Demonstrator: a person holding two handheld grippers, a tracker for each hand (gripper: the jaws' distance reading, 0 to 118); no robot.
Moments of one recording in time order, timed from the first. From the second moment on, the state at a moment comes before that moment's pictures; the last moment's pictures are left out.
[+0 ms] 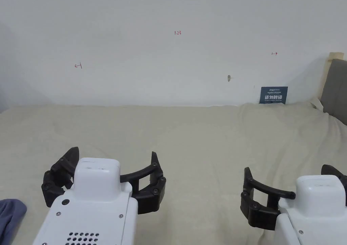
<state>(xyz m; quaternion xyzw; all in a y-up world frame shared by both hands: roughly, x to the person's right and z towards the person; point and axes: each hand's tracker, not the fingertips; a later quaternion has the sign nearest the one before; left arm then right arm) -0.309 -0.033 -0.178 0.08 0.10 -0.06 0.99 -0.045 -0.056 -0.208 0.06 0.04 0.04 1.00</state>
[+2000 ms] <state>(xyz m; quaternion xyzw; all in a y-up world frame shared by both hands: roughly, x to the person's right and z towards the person) -0.526 -0.026 -0.041 0.02 0.38 -0.09 0.92 -0.252 -0.038 -0.206 0.04 0.31 0.05 0.95</state>
